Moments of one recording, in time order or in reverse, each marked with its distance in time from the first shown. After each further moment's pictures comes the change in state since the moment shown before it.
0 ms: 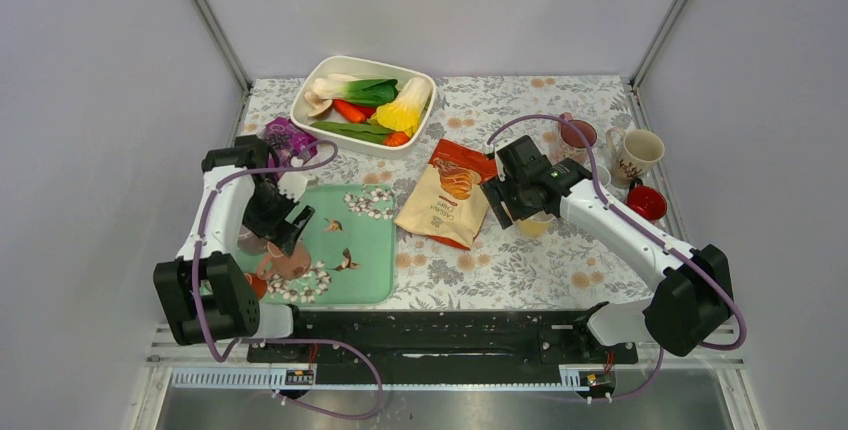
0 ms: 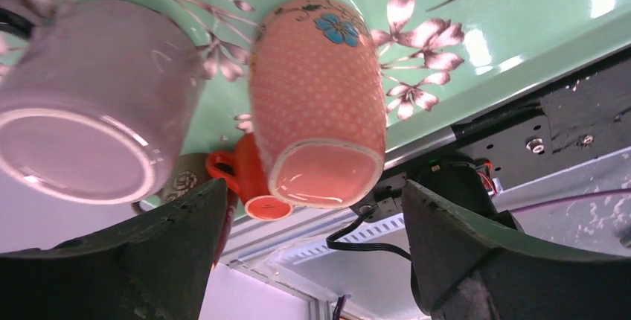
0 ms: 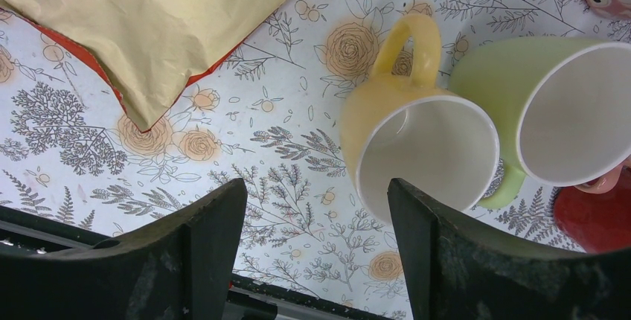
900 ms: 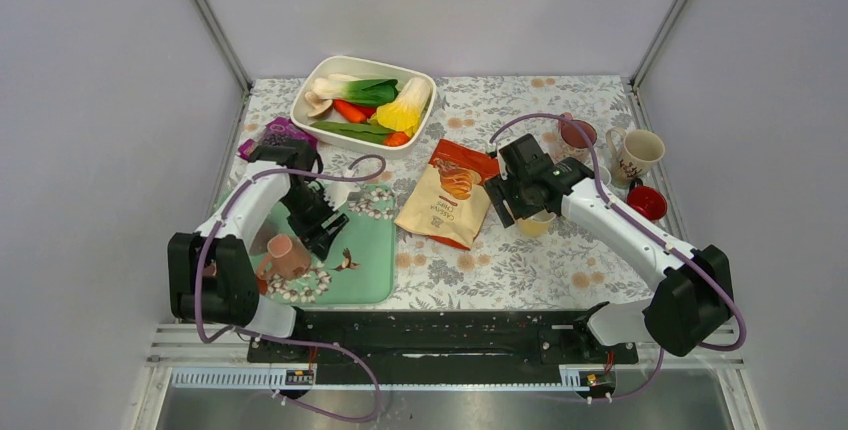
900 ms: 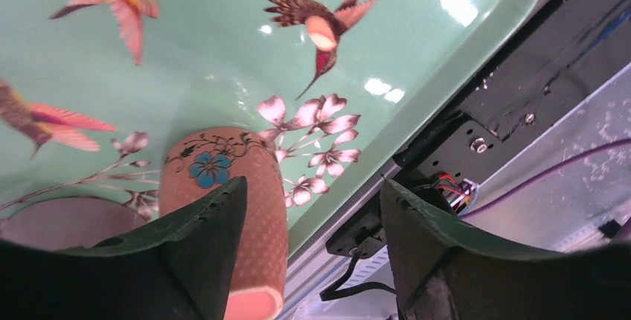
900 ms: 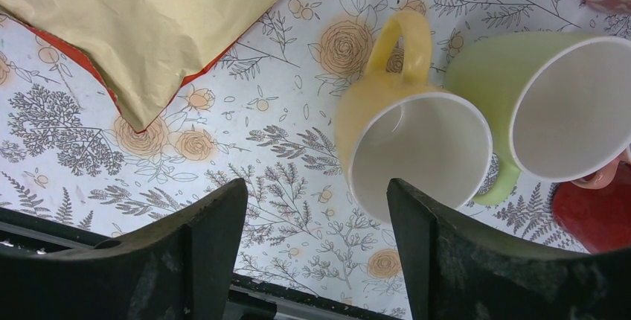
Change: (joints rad) left arm -0.257 0.087 -0.081 0.042 0.203 0.093; right arm -0.015 0.000 0.006 -0.009 -0.002 0.000
